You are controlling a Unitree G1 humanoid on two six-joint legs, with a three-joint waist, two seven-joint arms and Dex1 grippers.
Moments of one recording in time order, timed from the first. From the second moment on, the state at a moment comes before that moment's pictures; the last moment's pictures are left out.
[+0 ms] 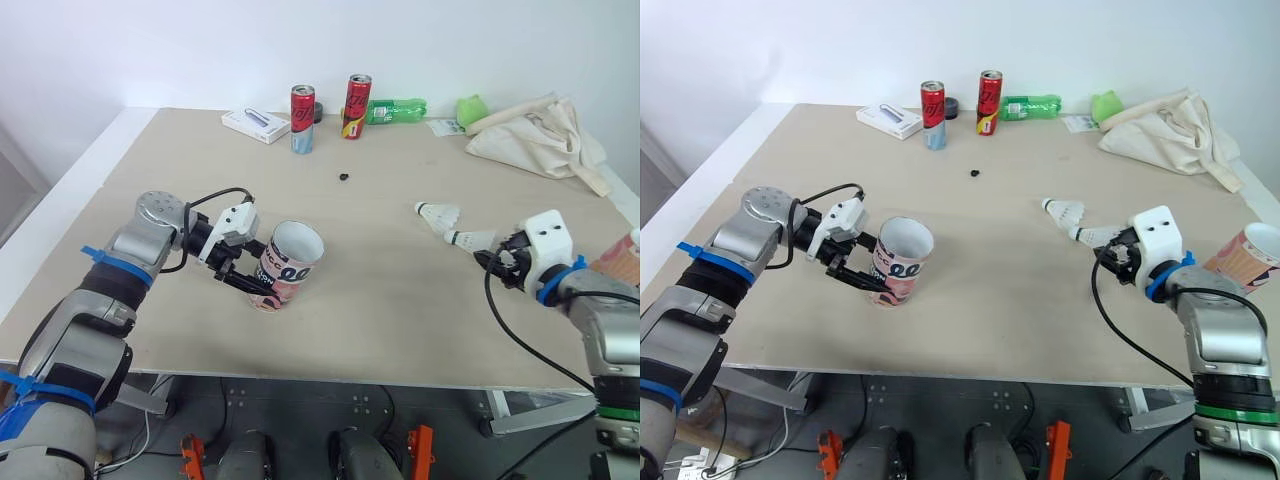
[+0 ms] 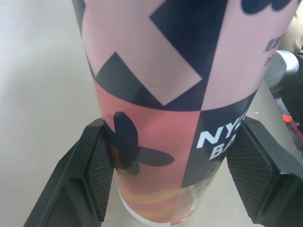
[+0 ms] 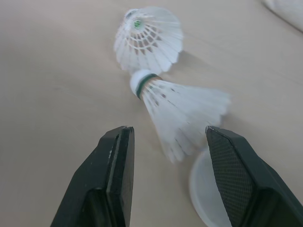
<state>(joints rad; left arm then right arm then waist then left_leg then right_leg) -0.98 0.65 -0.42 0.63 -0.29 0.07 -1.62 -0.38 -0.75 -0.20 0.07 0.20 0.61 0.57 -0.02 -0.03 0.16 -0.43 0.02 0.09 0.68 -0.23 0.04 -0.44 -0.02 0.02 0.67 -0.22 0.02</state>
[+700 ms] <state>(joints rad) -0.97 0.64 -0.39 0.63 -0.28 0.09 -1.62 -0.43 -0.72 -0.16 0.16 0.19 0.58 0.58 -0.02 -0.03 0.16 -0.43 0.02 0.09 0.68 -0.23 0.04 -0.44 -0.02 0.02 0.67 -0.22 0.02</state>
